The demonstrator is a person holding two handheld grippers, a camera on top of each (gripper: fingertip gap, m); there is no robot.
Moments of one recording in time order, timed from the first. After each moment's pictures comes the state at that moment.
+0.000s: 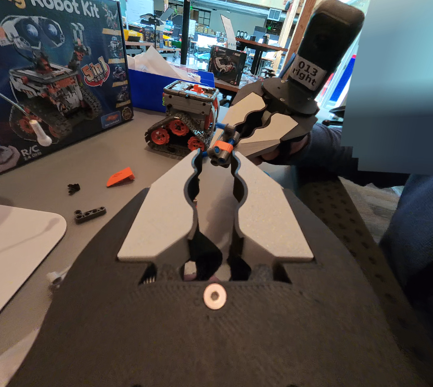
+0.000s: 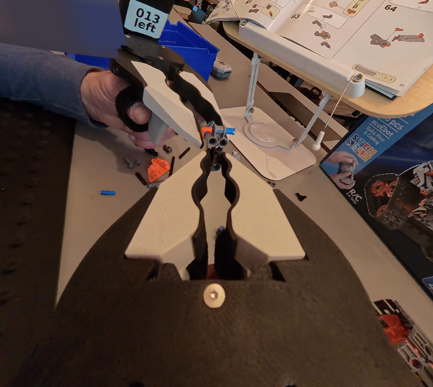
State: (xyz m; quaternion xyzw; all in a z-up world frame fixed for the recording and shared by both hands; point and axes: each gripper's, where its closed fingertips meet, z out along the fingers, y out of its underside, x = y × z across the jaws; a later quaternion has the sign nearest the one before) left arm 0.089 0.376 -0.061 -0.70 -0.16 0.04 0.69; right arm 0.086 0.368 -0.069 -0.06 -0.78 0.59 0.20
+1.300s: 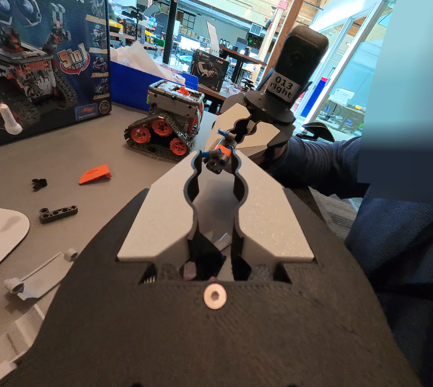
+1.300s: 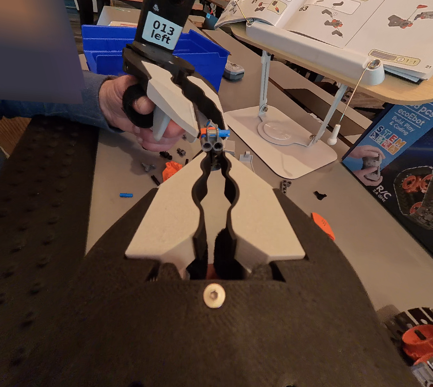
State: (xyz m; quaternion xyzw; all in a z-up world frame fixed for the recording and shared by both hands) left arm 0.095 0.376 -0.054 -0.69 -0.18 -0.03 0.70; right arm 0.090 0.368 -0.070 -0.07 -0.78 0.61 0.14
